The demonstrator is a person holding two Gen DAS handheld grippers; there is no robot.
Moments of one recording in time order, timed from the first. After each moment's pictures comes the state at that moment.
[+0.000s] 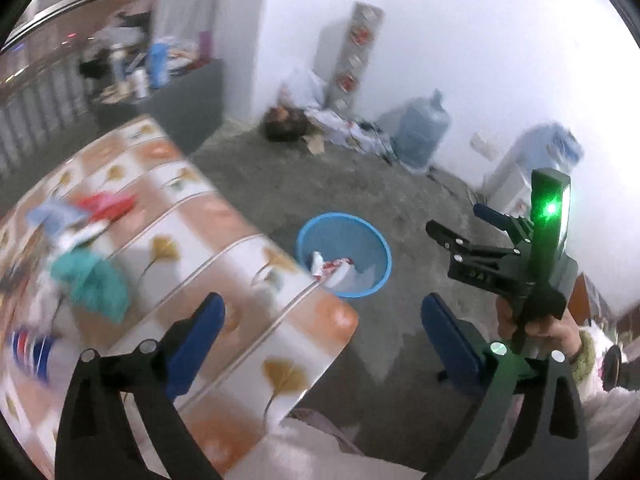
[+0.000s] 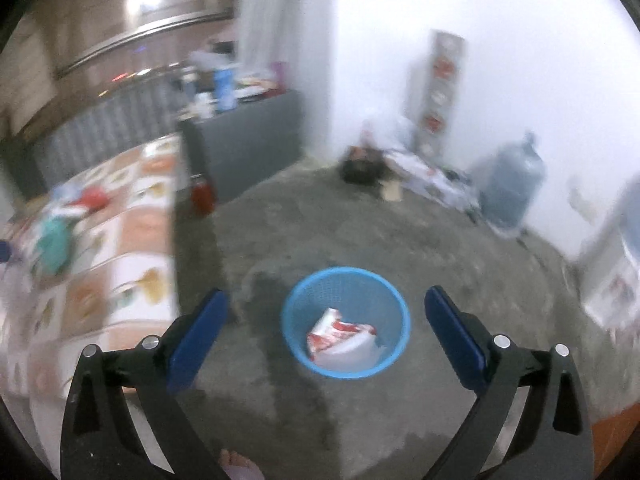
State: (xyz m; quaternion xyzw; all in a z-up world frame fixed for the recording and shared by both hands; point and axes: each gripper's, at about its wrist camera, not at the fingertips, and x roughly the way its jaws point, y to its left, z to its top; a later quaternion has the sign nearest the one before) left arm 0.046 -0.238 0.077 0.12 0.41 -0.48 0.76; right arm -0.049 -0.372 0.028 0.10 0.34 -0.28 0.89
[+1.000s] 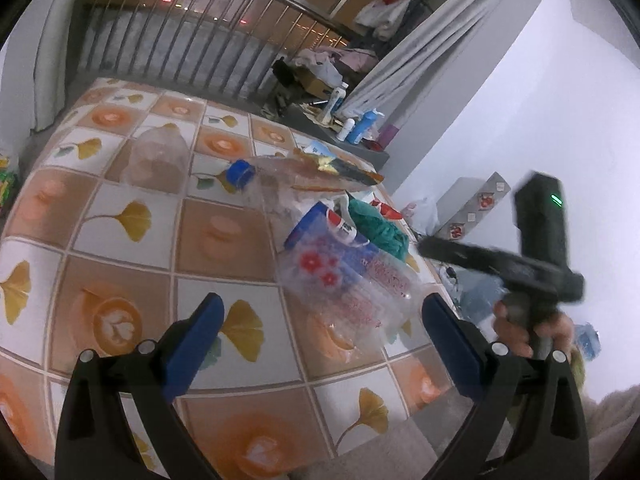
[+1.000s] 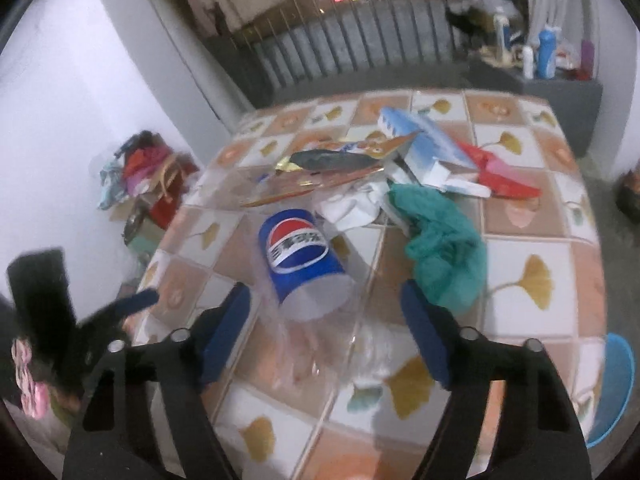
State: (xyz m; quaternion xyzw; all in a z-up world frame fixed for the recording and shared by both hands) left arm 0.105 0.086 0.010 -0.17 0.37 -0.31 0.86; right arm 0.199 -0.141 0.024 0.10 0.44 0.15 0.88
